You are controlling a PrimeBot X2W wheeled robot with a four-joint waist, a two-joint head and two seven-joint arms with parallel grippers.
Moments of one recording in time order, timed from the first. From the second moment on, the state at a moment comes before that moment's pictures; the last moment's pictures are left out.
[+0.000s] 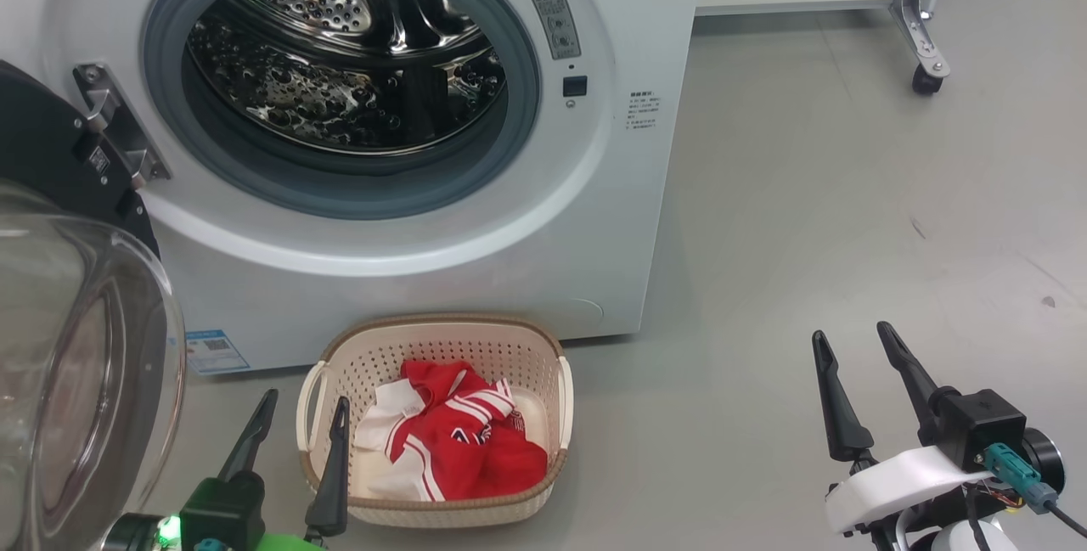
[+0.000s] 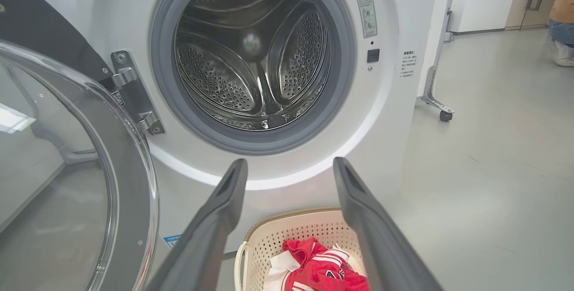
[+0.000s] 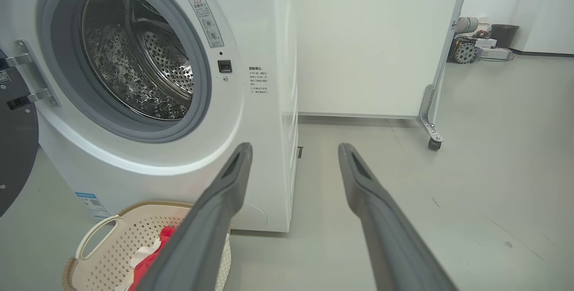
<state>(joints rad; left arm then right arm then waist) 0.13 0.10 -0.19 0.00 -0.23 0.04 -0.16 0.07 -0.14 0.18 0.07 0.29 -0.01 -0.18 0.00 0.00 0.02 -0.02</state>
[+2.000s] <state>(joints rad) 0.14 0.11 -0.21 -0.04 -0.22 0.04 -0.14 0.10 -0.16 0.16 0.04 0.30 -0.04 -0.17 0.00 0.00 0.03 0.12</state>
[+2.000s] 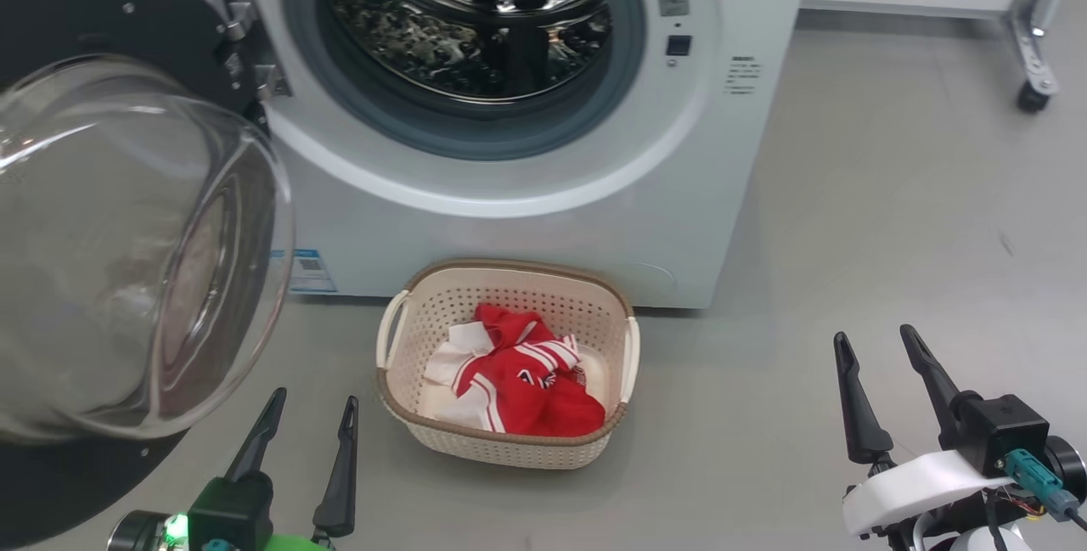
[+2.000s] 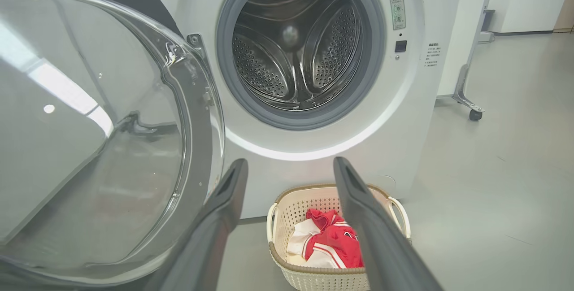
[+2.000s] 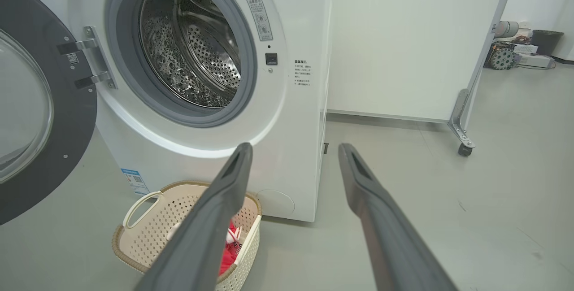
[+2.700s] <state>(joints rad) 0.14 0.10 -0.19 -0.03 -0.22 0.06 -0.16 0.11 -0.16 0.18 0.04 0.30 -0.04 -0.16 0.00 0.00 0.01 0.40</state>
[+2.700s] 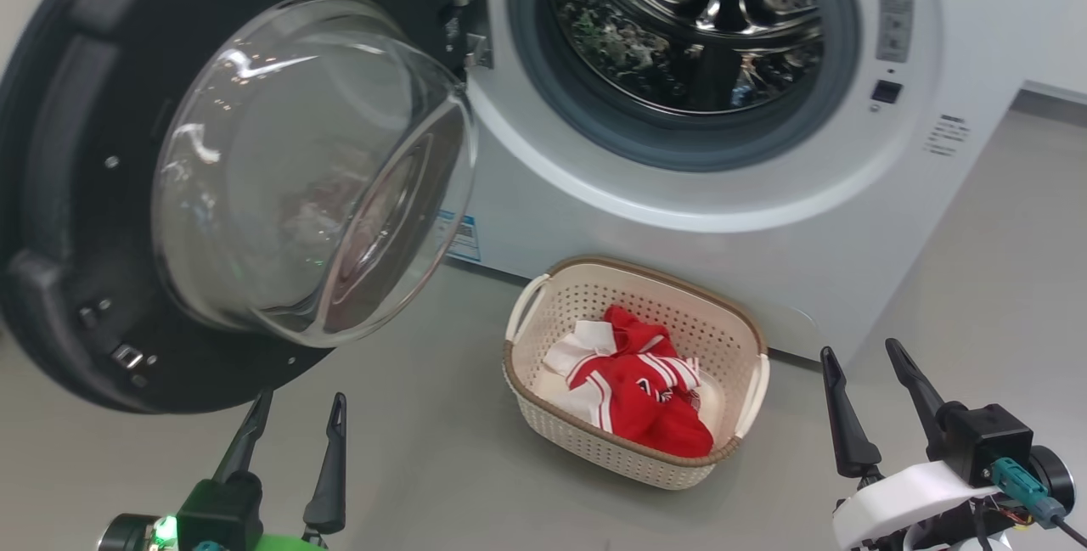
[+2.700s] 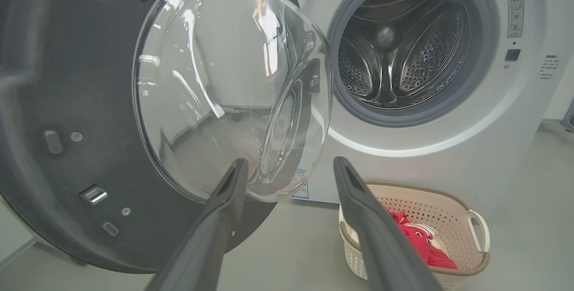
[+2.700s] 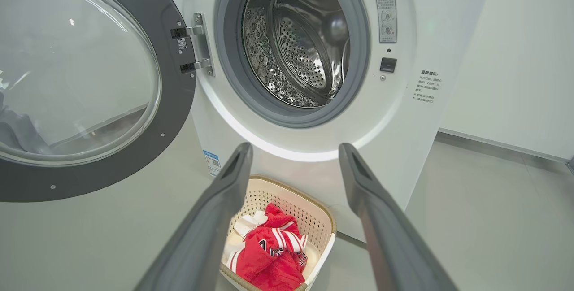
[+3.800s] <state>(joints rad) 0.16 0.10 -0.15 -0.06 -0.23 0.08 -0.18 0.11 -0.15 0.22 0.04 0.30 -0.02 -0.14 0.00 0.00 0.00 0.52</state>
